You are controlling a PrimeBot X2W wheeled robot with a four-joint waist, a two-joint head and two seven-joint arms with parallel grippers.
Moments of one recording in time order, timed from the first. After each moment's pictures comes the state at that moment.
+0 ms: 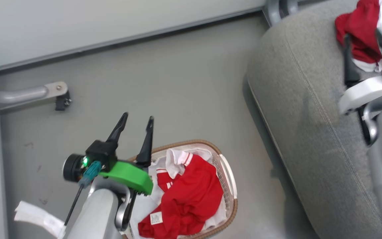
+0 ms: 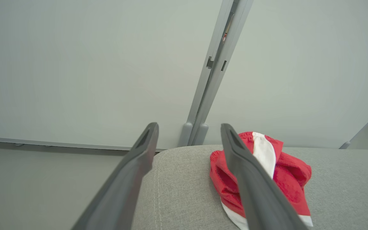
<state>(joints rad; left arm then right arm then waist) -0.34 0.06 -0.32 0.41 -0.26 -0.12 -0.26 -0.69 -0.22 -0.10 0.57 -0.04 0.13 -0.26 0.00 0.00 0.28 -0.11</state>
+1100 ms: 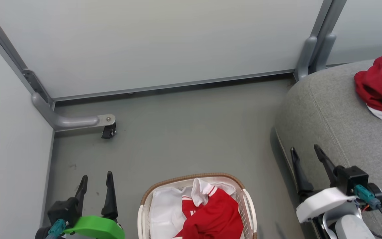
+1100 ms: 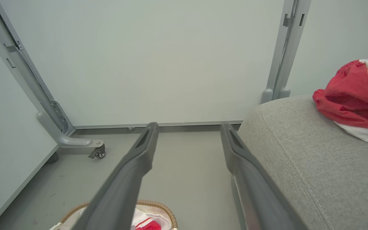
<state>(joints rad) -0.04 0.05 -0.09 0.36 -0.31 -0.09 -0.26 -0.13 -0.05 0.01 0.29 0.15 0.13 -0.26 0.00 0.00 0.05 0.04</state>
